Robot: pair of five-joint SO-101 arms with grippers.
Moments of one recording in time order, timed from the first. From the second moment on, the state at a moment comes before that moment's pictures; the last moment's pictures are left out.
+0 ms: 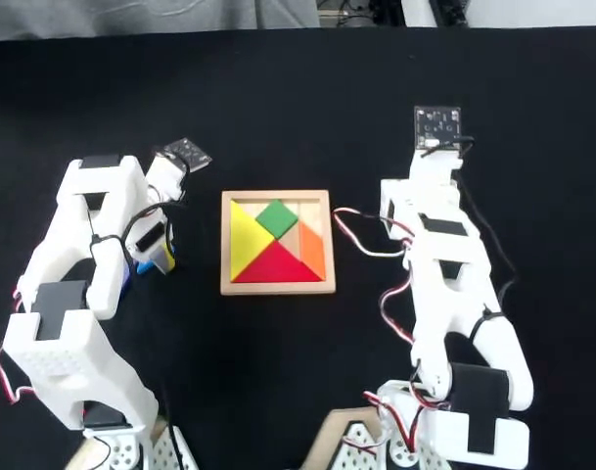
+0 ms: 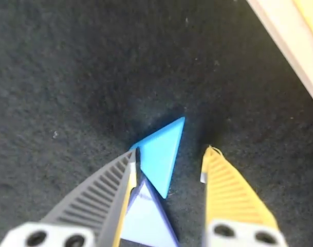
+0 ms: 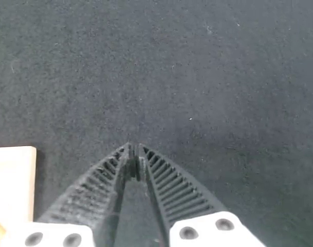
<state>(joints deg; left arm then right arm) -9.3 17.0 14.4 68.8 -47.2 7.7 -11.6 49.8 16.2 5.1</state>
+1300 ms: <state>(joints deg) -11.6 21.7 6.5 76.0 -42.4 7.6 -11.6 49.8 16.2 5.1</state>
